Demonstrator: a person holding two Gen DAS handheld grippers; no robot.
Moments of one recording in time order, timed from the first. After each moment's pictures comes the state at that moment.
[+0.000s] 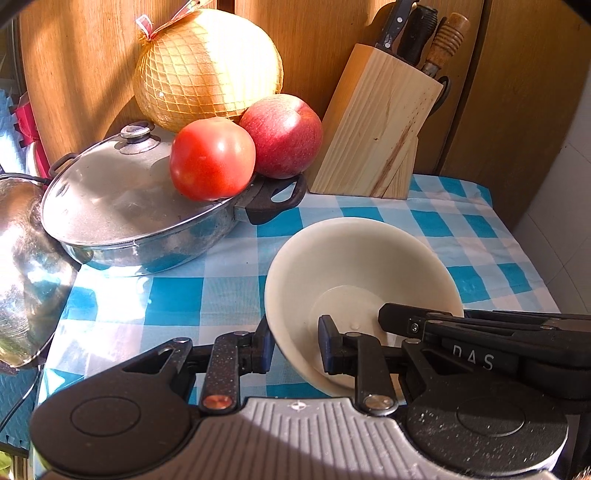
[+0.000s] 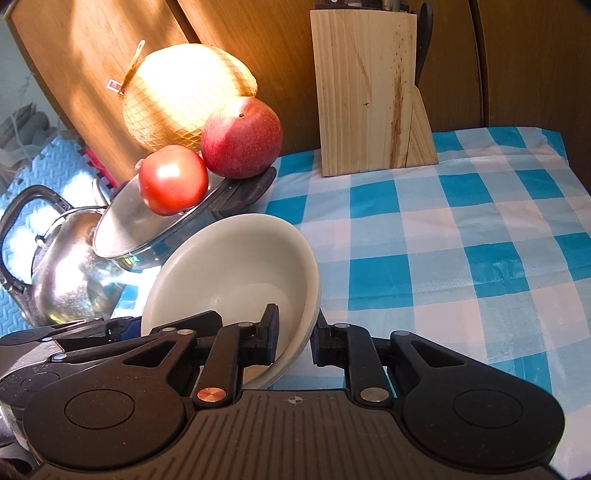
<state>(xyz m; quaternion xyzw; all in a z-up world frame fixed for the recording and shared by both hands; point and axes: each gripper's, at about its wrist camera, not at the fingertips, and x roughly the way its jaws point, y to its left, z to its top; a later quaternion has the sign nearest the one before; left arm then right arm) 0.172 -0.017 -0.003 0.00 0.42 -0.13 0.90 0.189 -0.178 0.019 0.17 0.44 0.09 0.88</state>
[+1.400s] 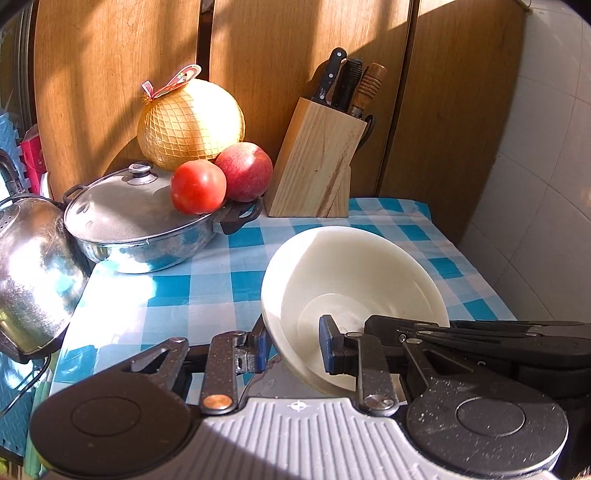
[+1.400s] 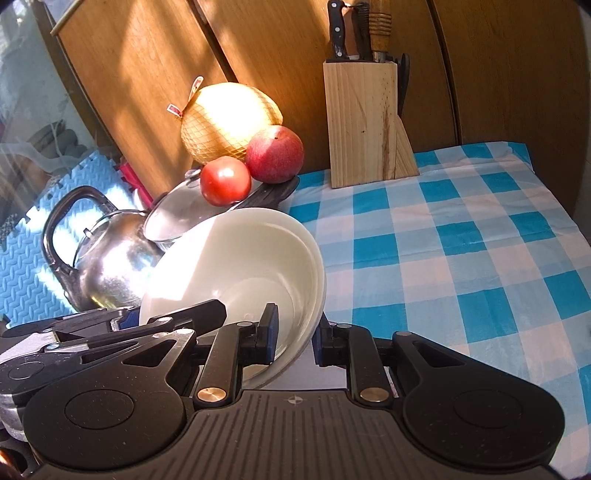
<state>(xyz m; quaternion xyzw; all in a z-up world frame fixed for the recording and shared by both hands) 0.065 -0.005 0.035 0.00 0.35 -0.18 0.92 0.076 -0.173 0.056 0.17 0.38 0.08 0.90</state>
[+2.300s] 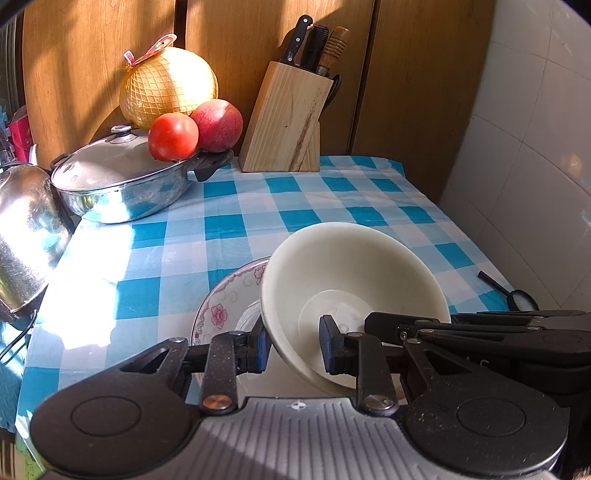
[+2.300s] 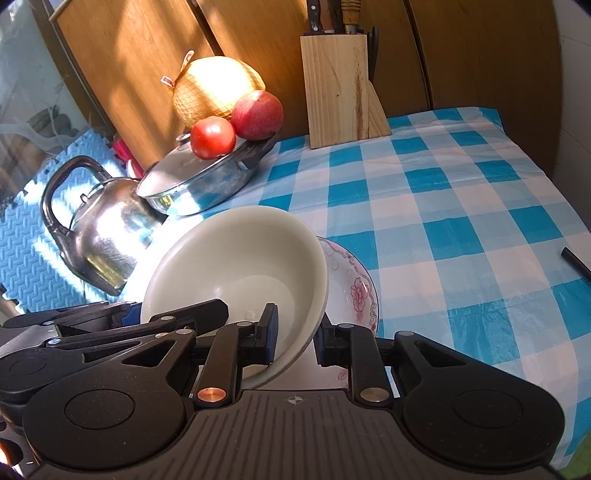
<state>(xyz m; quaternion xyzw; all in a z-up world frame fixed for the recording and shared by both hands) 0.010 -0.015 0.008 0.01 0.38 -0.20 0.90 0.013 -0.179 0.033 0.17 0.41 0.07 0.89</state>
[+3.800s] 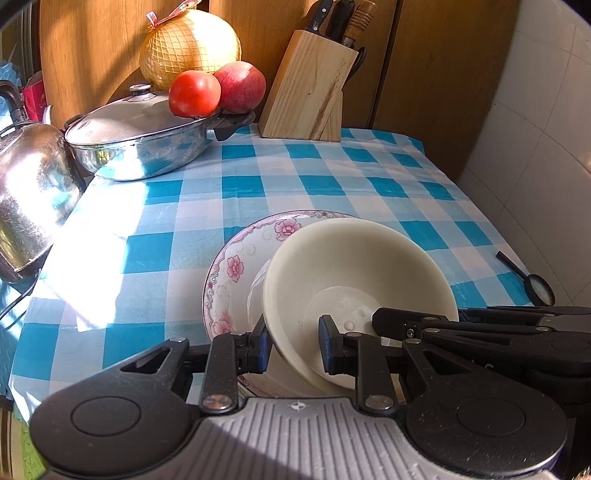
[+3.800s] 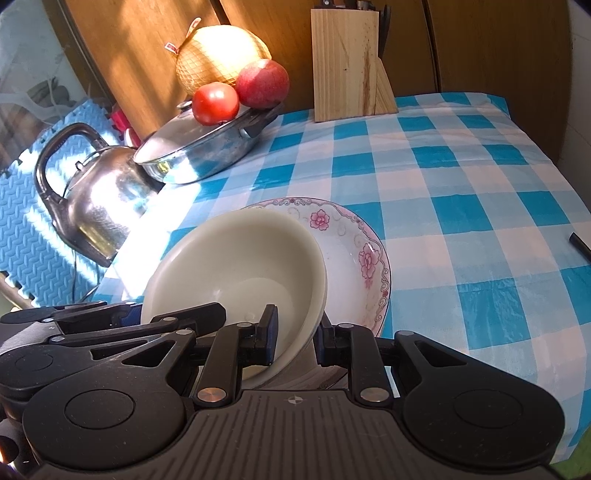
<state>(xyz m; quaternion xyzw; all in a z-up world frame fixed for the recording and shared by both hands) 0.009 -0.008 -0.014 0.00 0.41 -0.17 0.89 0.013 -0.164 0.018 0.15 0.43 0.07 0.89</state>
